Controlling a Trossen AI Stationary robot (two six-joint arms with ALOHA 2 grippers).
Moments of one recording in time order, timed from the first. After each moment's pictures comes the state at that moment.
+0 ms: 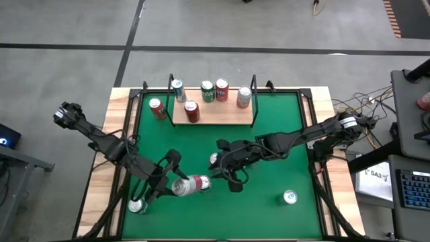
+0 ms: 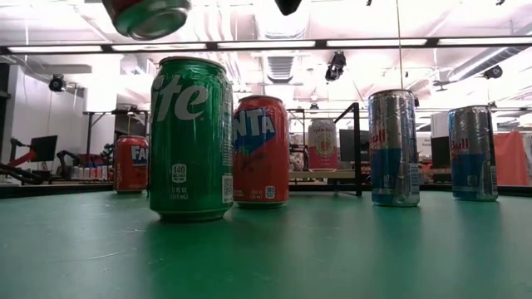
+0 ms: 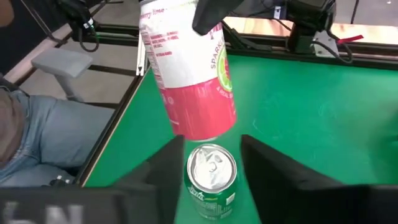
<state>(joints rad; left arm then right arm) -0.57 1.15 1.05 -0.46 -0.15 0.26 0.23 1.67 1.42 -0.24 -0.09 0.06</state>
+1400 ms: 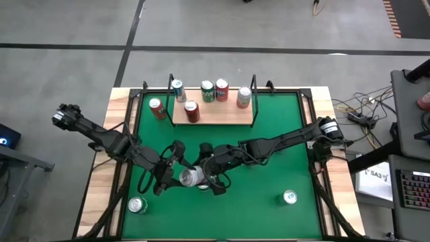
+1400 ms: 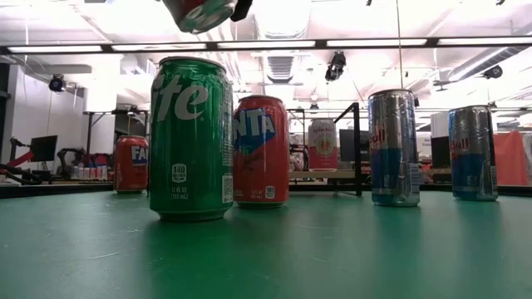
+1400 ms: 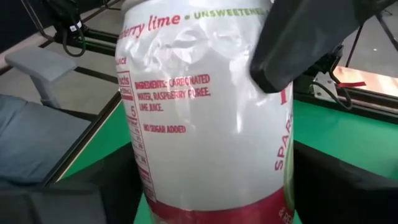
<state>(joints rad) -0.46 1.16 1.07 -0.39 -0.15 0.40 0.21 1.88 1.55 -0.09 -0.09 -0.08</state>
